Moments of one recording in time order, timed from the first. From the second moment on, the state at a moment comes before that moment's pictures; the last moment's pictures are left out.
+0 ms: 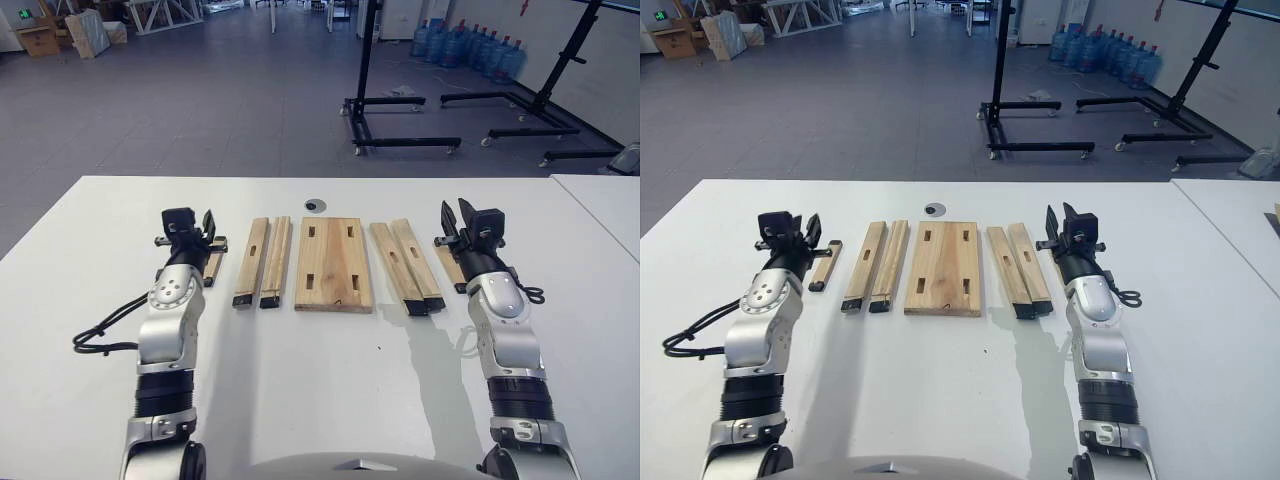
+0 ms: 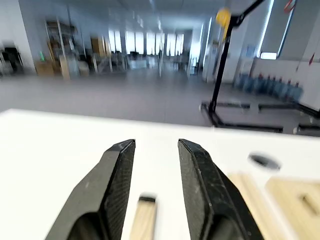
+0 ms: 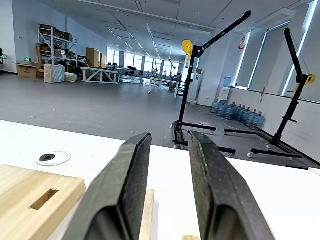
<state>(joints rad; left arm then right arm) -0.25 0.20 0.22 -0.02 -0.15 0.47 -0.07 -0.17 -0.25 -0.17 0.02 0.10 -0.03 0.13</state>
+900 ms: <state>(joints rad) -0.43 0.40 0.13 0.47 -0.18 0.54 -0.39 -0.05 -0.14 -0.15 -0.03 0.04 -0.05 0.02</state>
